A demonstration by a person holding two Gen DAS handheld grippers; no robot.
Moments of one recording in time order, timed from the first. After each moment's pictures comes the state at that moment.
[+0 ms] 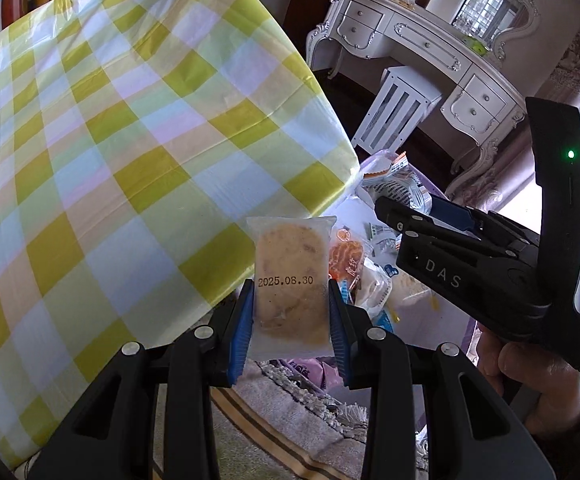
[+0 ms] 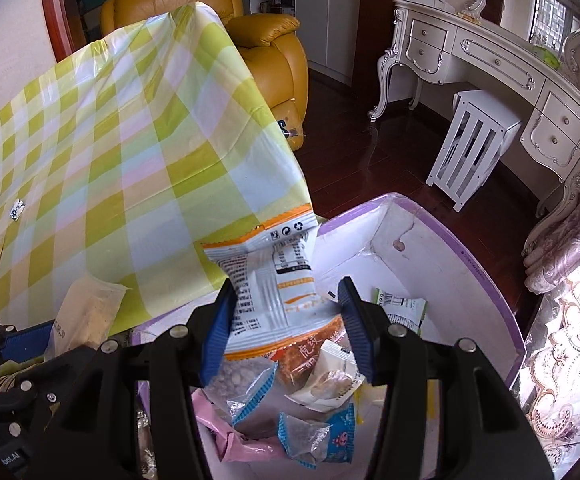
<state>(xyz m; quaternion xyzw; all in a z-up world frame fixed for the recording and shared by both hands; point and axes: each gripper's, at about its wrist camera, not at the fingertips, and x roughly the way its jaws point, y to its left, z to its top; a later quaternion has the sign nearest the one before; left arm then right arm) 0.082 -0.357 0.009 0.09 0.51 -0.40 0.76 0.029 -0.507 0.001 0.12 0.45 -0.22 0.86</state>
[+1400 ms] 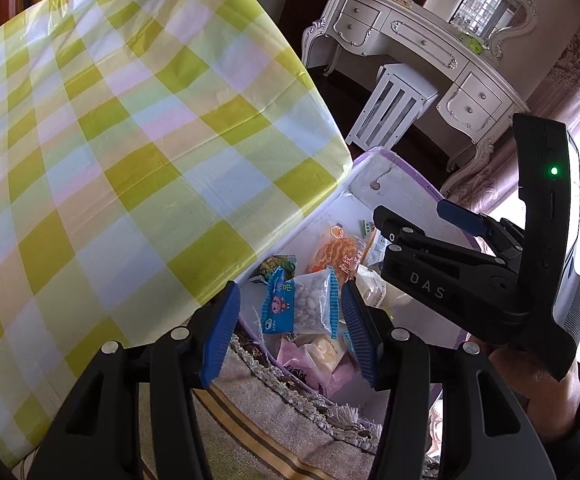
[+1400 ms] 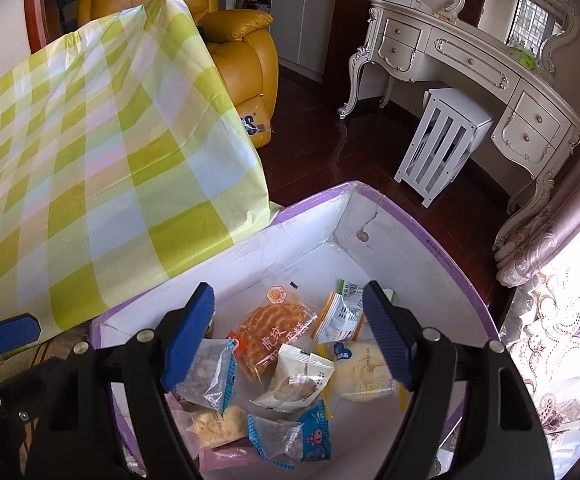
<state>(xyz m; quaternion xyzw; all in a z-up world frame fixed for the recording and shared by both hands) 0.086 -0.353 0.010 0.09 0.51 -0.39 0.76 0.023 -0.509 -0.007 0.09 0.45 -0.26 0.85</state>
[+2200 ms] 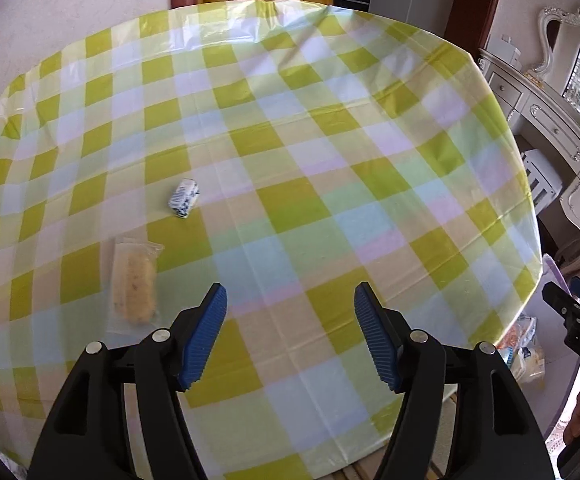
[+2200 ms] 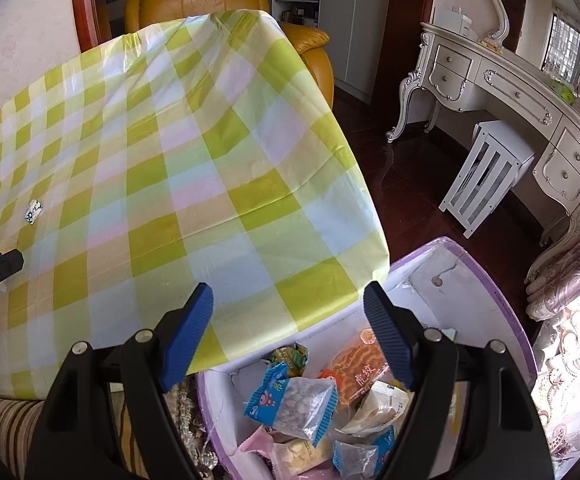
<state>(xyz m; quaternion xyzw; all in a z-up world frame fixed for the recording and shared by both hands) 0.209 -0.186 0.025 0.05 0.46 -0.16 0.87 0.084 -0.449 0.021 0.09 0.44 -0.19 0.87</state>
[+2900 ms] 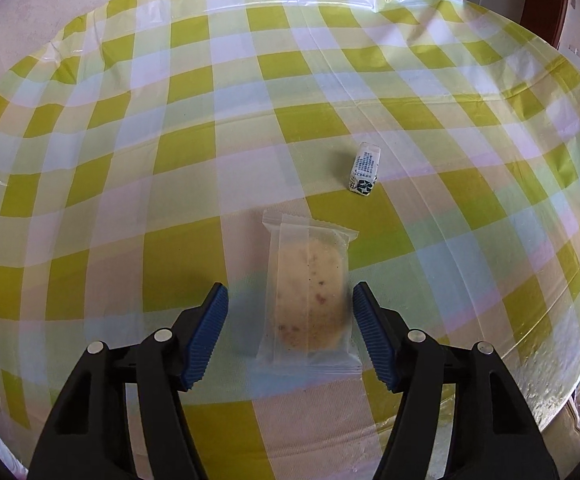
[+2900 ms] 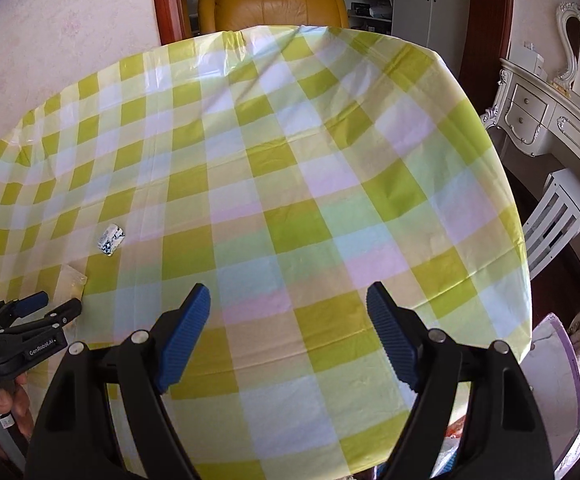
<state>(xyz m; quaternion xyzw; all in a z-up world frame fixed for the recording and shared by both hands) 0.266 -0.095 -0.026 0.05 0.49 -0.07 0.86 0.196 -0.339 0.034 0.06 0.42 -0.09 0.90</state>
